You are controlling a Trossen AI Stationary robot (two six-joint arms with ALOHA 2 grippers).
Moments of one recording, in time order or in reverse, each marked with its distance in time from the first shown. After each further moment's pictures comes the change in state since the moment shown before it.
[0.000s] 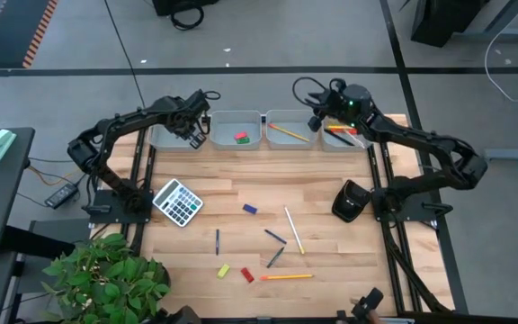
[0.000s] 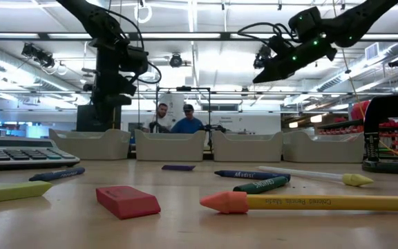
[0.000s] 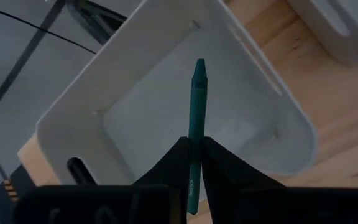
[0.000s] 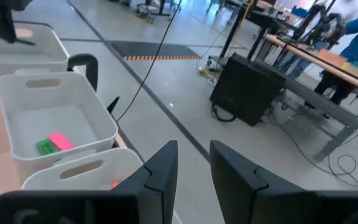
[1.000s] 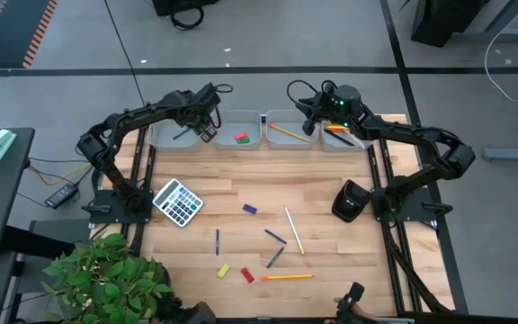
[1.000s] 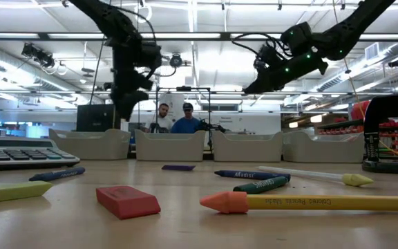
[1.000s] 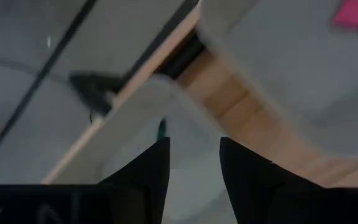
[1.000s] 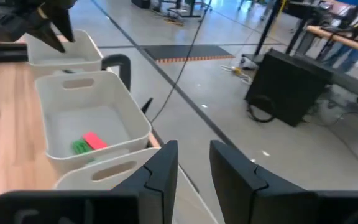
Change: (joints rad) left arm -0.048 0.097 0.154 0.047 0.004 0.069; right arm -0.017 0.138 0.000 0.102 -0.161 0.073
